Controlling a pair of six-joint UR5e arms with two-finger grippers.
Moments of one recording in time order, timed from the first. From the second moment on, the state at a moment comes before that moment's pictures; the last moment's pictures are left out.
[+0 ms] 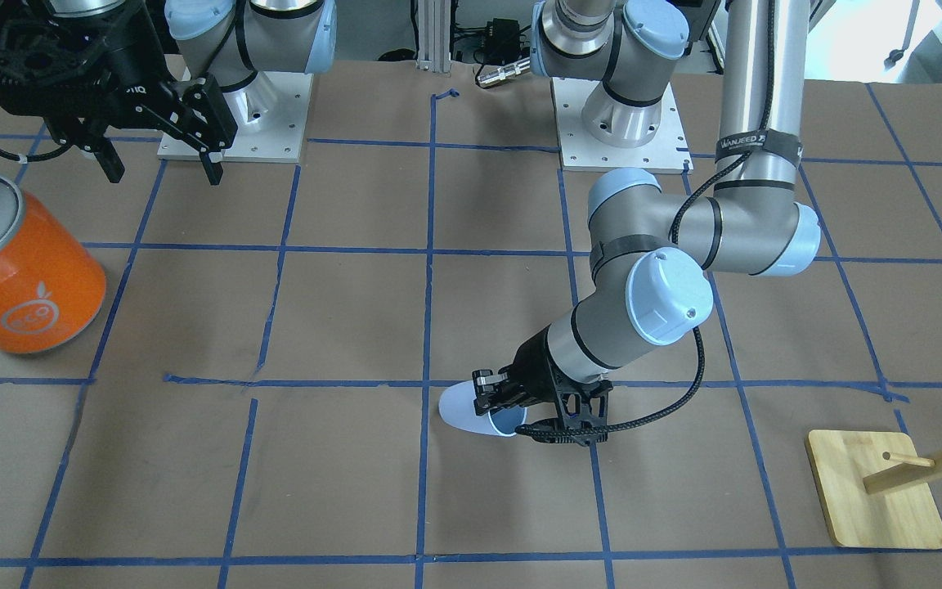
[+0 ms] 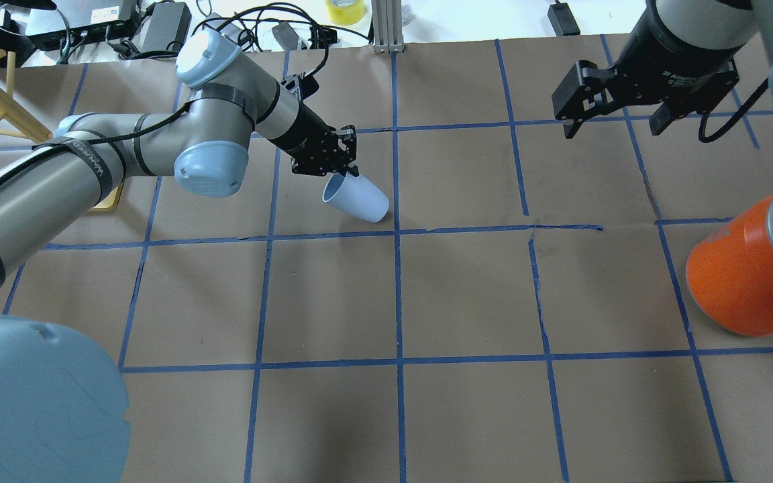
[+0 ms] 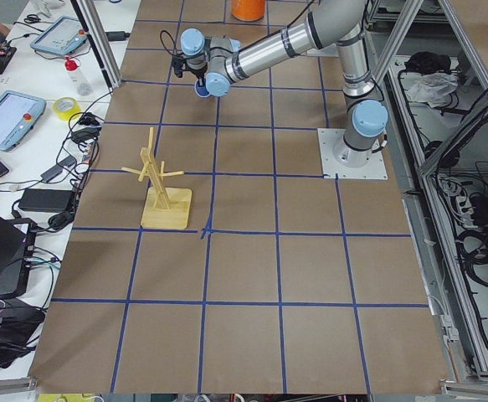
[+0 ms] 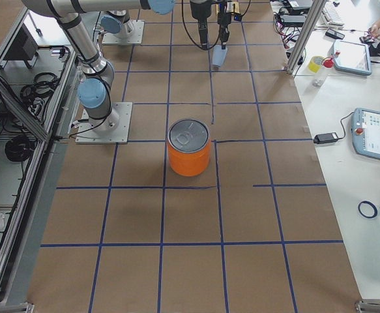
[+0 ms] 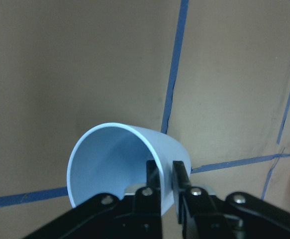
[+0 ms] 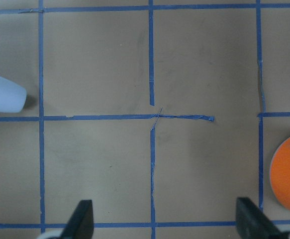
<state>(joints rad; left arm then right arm) -1.64 -2.04 -1.64 -0.94 1.13 -0.27 1.56 -1.67 1.60 -1.66 -1.57 -0.01</state>
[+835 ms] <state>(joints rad) -1.64 -2.01 -1.47 -1.00 1.53 -0.20 1.55 -1.67 1.60 -1.65 -1.57 -0.02</state>
